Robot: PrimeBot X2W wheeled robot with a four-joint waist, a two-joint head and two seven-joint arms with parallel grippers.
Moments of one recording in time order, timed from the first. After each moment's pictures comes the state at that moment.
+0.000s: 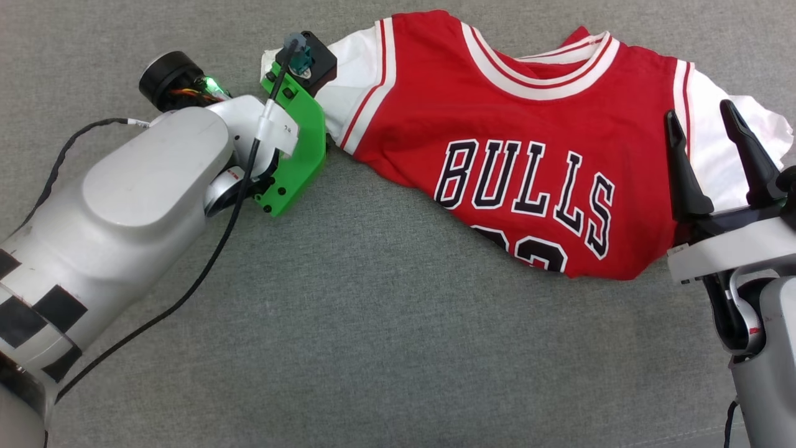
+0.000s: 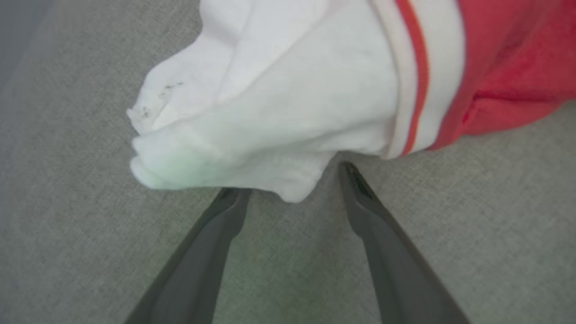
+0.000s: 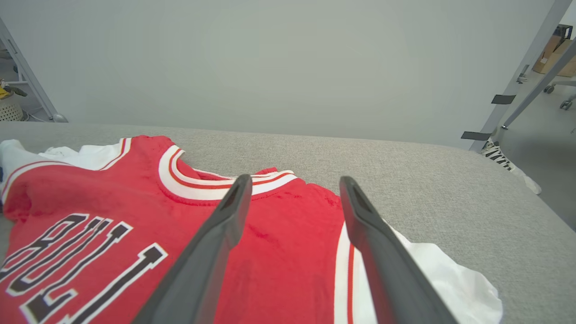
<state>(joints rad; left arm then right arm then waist) -1.24 0.52 -1.24 0.51 -0.87 -0.13 0.55 -0.37 -0.26 0.06 0.09 0.28 0.13 -0.20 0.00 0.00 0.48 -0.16</state>
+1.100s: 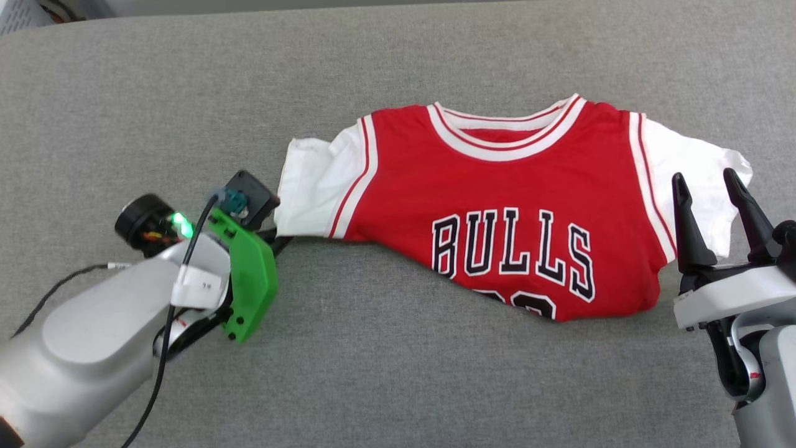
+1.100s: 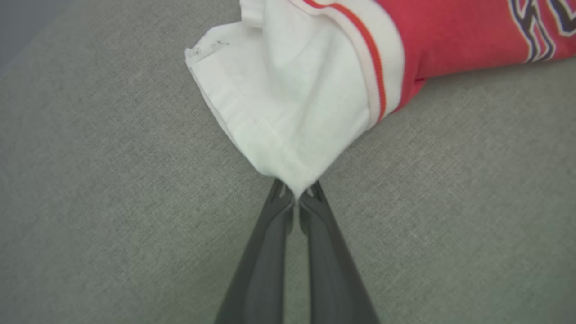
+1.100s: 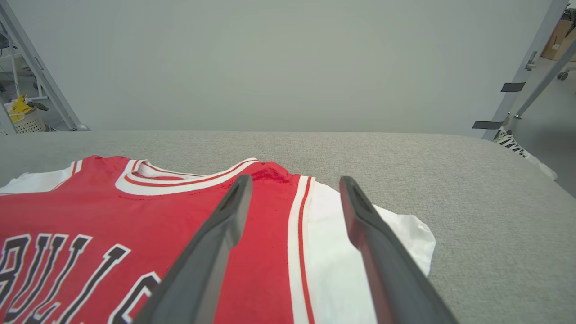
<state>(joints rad) -0.94 0.75 -1.28 0.25 -0.94 -0.02 0.21 -0.26 -0.24 0.01 0.17 0.28 0.13 -0.22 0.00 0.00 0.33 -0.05</state>
